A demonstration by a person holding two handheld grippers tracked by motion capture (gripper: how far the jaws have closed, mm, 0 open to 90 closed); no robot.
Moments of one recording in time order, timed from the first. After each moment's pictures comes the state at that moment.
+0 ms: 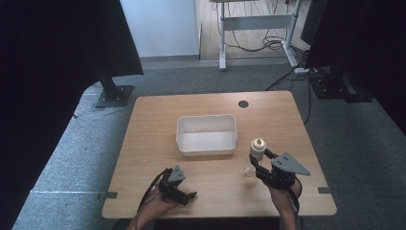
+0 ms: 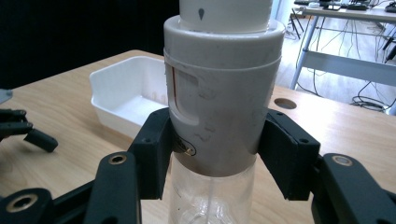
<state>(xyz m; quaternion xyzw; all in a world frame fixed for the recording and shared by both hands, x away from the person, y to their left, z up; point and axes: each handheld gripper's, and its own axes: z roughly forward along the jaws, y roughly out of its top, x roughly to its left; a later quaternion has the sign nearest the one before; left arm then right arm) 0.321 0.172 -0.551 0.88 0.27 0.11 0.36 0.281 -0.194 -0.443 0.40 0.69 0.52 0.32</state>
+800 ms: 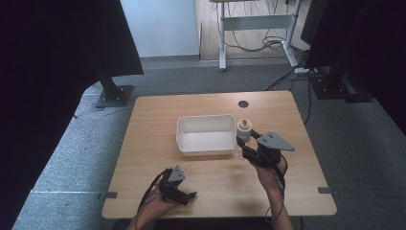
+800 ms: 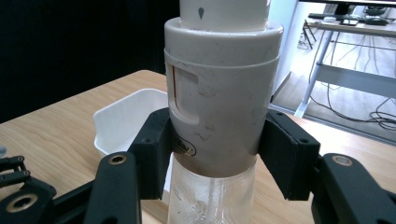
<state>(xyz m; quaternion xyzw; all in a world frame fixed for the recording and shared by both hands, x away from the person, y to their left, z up) 0.321 0.172 -0.551 0.88 0.27 0.11 0.36 0.331 -0.159 -0.413 0.38 0.69 0.53 0.31</state>
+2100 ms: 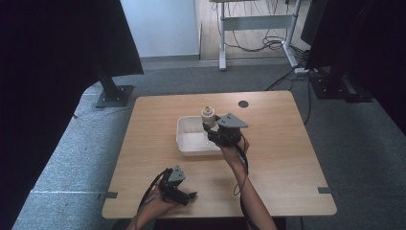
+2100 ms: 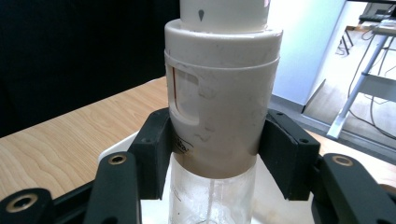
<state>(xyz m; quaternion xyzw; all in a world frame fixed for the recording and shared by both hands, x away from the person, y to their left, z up) 0.321 0.172 -0.551 0.88 0.27 0.11 0.36 0.413 -0.065 -0.430 0.34 0.72 0.55 0.28</state>
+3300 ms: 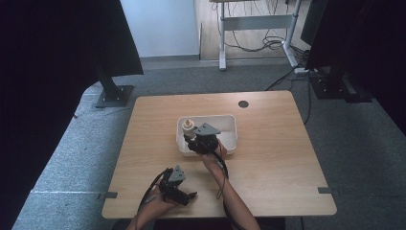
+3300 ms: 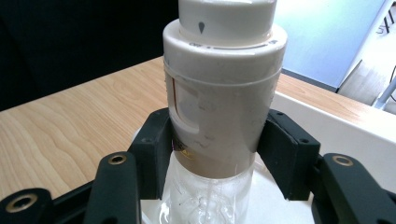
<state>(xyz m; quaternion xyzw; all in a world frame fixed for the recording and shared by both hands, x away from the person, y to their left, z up) 0.321 0.171 -0.551 0.89 0.26 0.11 0.36 0.425 0.002 -0.483 0.32 0.75 0.52 0.24</state>
